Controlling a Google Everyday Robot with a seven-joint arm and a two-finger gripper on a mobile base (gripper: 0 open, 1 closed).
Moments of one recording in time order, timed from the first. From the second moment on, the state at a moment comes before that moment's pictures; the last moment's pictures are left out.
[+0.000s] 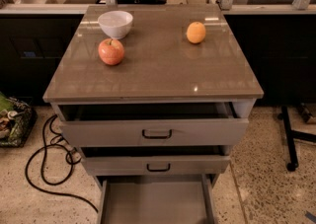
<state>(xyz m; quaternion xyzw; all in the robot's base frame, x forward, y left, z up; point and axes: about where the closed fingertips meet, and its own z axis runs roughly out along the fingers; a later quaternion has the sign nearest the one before) 0.215 -0.165 0.194 -0.74 0.66 0.11 0.05</state>
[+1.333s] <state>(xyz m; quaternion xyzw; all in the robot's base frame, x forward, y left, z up) 0.201 -0.133 0.131 -0.74 0.65 0.13 0.08</state>
